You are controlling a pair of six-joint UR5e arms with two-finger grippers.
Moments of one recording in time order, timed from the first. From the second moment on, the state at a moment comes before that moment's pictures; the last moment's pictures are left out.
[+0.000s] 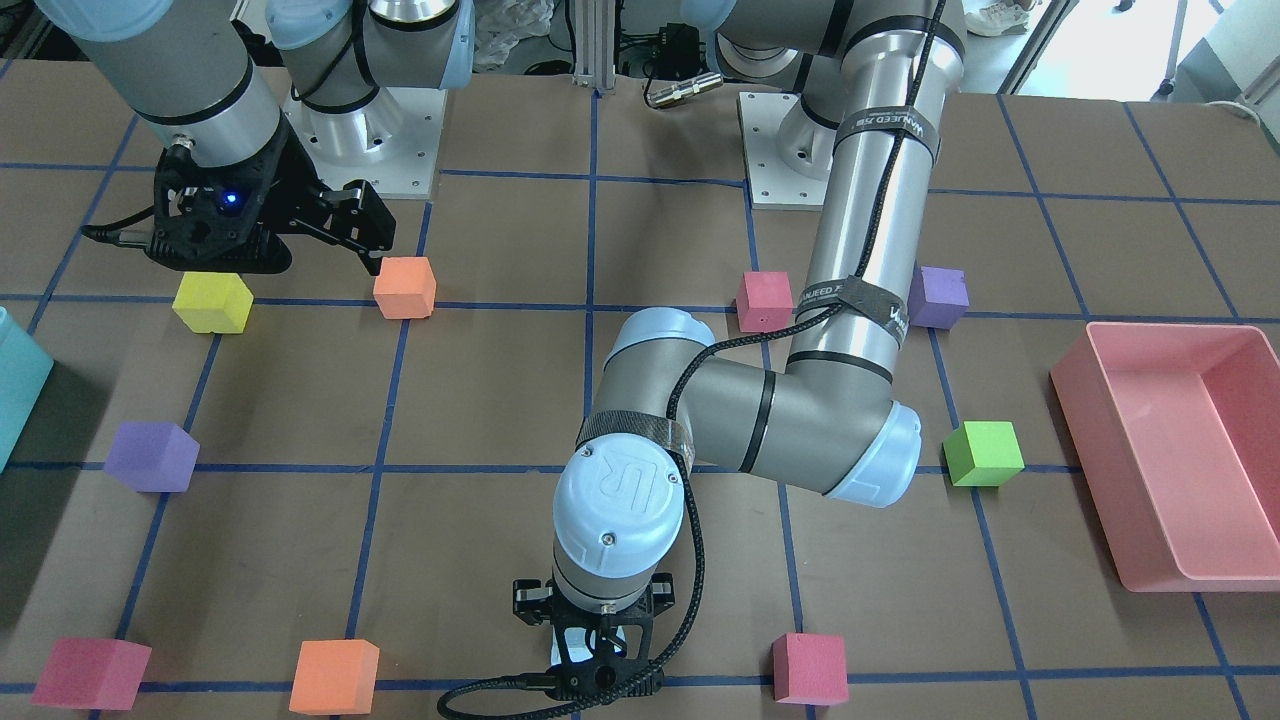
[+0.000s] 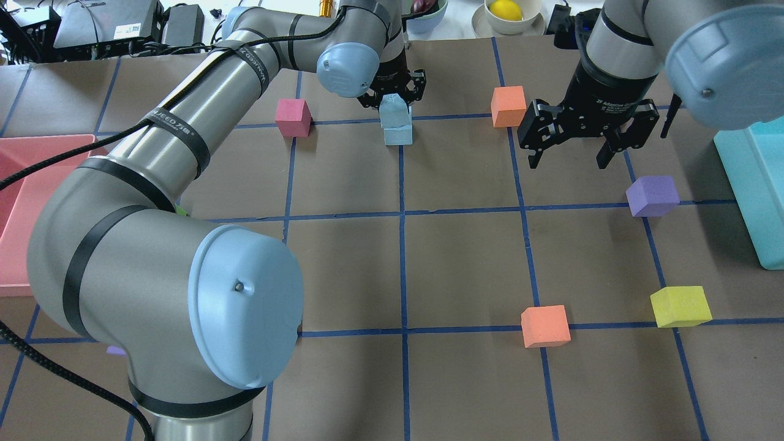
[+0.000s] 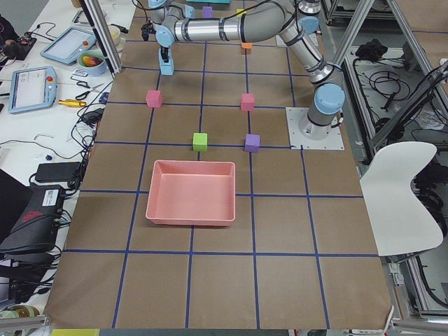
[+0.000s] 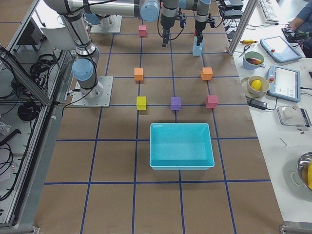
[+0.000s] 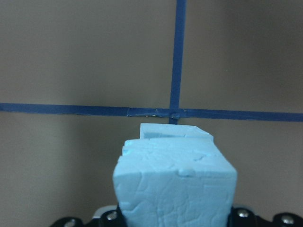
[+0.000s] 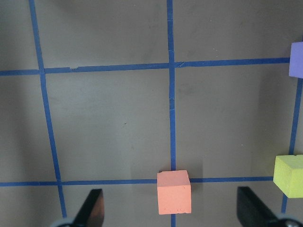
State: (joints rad) left arm -1.86 -2.41 -0.98 -1.25 1.52 -0.34; right arm 1.57 -1.55 1.61 -1.55 -1.53 0.03
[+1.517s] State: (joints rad) left arm -1.86 -2.33 -0.98 -1.29 1.49 -0.32; right arm 1.57 -1.57 1.62 -1.54 -1.56 0.04
